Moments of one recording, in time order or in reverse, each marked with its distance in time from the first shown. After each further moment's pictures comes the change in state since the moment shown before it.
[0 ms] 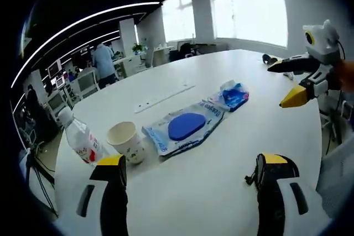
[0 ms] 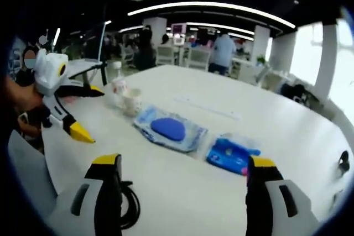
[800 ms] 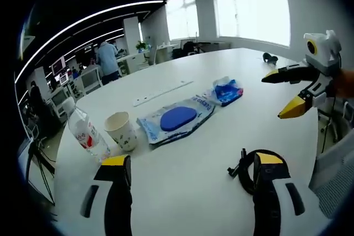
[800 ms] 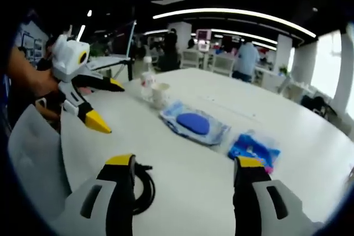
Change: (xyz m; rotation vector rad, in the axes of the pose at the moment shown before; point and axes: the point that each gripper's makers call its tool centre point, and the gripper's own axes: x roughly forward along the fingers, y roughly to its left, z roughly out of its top) left arm -0.016 -0.032 -0.017 -0.014 0.015 0.030; right arm -0.013 0.037 -0.032 -0.090 -0.056 0.187
